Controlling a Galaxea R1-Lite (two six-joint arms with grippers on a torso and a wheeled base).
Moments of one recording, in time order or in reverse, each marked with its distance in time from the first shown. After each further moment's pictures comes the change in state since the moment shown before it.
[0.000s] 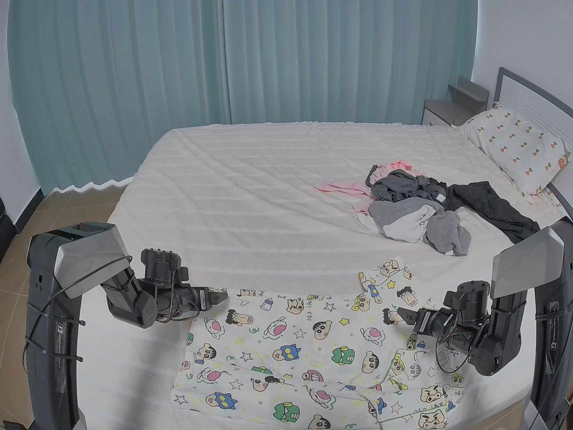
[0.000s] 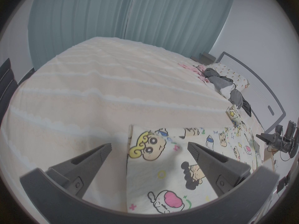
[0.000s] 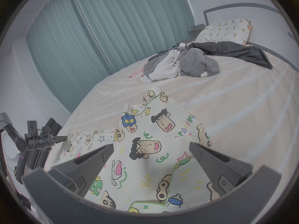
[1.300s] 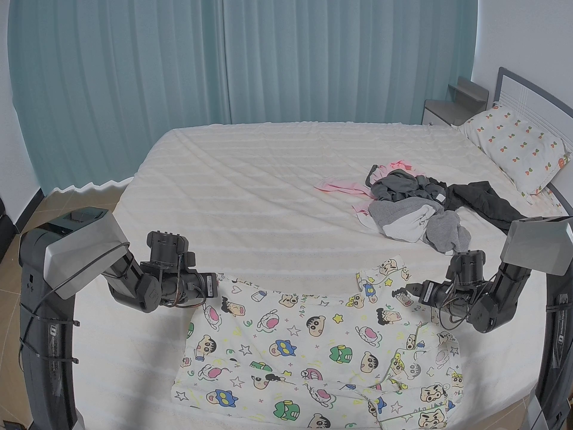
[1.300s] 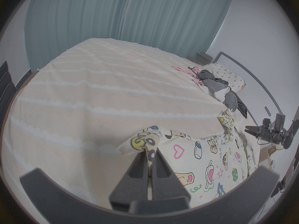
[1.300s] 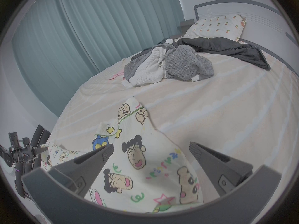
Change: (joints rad) left arm -0.037 -0.087 -0.072 0.125 0.025 -0.019; right arm -0.119 -0.031 -0.407 0.540 0.005 -0.013
